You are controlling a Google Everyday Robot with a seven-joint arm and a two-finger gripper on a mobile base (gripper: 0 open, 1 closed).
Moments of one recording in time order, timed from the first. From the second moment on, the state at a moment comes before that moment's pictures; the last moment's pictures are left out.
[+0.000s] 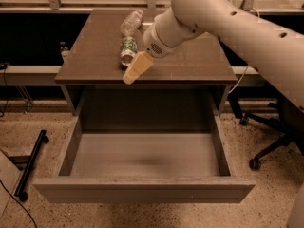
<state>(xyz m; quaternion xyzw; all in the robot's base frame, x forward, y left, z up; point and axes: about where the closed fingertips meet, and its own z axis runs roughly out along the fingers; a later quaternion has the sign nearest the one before) 0.681 0.022 0.891 -0.55 0.75 0.10 0.37</state>
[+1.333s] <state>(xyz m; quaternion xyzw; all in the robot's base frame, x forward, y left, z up) 0.782 0.082 0.856 -0.47 0.77 0.15 0.41</state>
